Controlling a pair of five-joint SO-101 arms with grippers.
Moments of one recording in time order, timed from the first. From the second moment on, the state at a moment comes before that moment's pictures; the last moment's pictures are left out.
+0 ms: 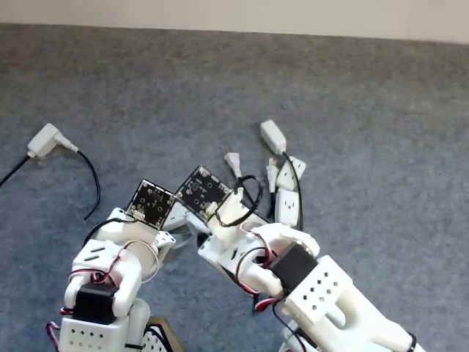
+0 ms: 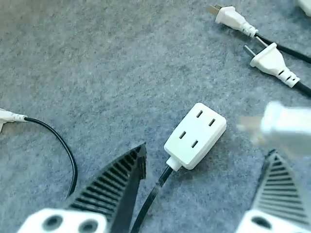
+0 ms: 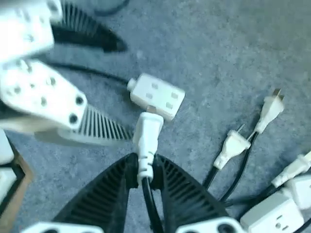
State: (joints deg) left arm 2.2 -99.6 83.6 64.0 -15.3; right arm -50.0 -53.1 51.0 58.4 10.8
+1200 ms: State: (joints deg) left arm 3.6 -99.9 80.9 58.4 -15.1; right arm -52.6 -53.5 53.1 61.4 12.0
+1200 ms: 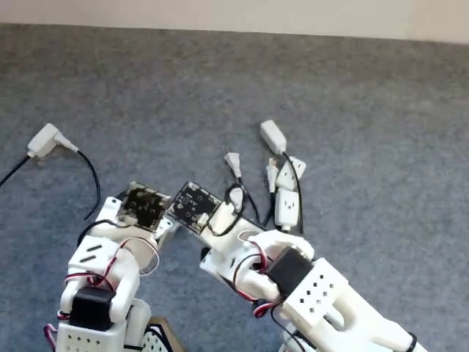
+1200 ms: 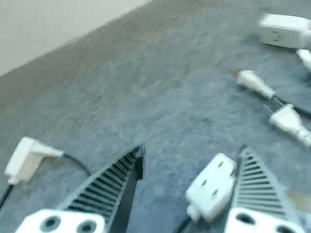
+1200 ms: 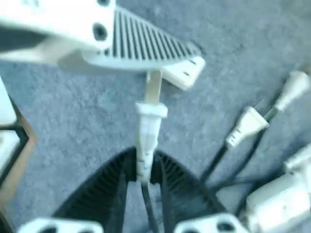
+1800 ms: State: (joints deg) left arm 4.3 -99.6 84.4 63.2 -15.3; right arm -48.0 -53.5 45.7 65.1 12.0
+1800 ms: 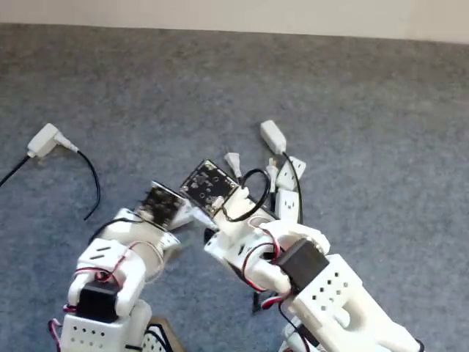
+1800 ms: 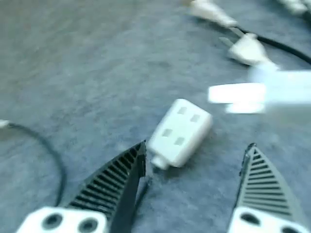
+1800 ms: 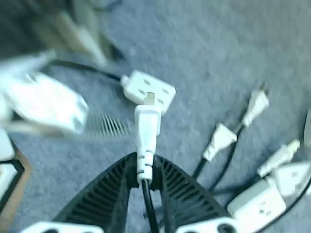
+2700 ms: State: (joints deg) left arm 8.7 -88.2 79.8 58.7 -11.8; right arm -51.1 -53.5 48.9 66.9 12.1
